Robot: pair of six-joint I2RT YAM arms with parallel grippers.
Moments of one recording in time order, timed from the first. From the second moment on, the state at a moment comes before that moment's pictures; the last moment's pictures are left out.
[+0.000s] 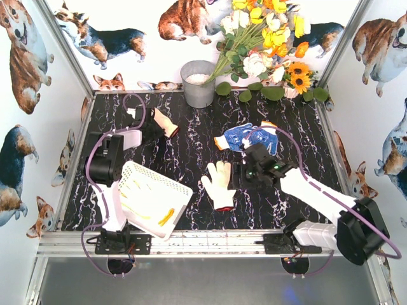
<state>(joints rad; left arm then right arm) -0.13 2.03 1.19 0.09 0.05 -0.84 0.58 1.17 0.73 -0.53 -0.19 0.53</state>
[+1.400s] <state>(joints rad) -0.52 1.35 0.98 -0.33 -0.10 -0.63 0.44 1.18 0.50 -0.27 -0.27 0.90</state>
